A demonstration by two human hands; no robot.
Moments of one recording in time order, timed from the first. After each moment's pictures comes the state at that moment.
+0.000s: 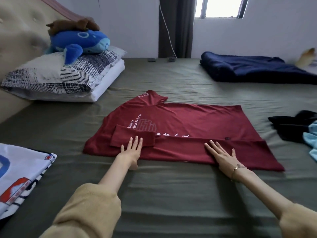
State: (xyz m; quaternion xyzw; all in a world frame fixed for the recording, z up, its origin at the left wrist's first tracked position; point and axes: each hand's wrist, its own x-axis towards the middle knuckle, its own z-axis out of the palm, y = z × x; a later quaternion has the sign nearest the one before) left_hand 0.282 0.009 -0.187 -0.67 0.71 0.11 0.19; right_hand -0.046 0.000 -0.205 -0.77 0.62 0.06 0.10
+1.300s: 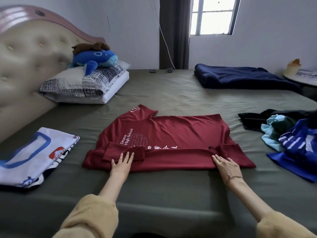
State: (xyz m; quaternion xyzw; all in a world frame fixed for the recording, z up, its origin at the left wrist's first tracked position) left_hand 0.252 0.180 -0.195 -0.73 0.66 0.04 0.20; right_hand -0.112 0.164 -0.183 -0.76 0.64 0.08 -0.06
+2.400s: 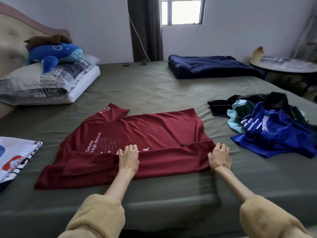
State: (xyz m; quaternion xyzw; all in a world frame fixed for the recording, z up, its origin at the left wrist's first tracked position) left_hand 0.119 0.168 -0.187 -0.71 0.70 -0.08 -0.01; right_hand -0.175 0.171 -0.196 -0.53 0.84 -0.14 0.05
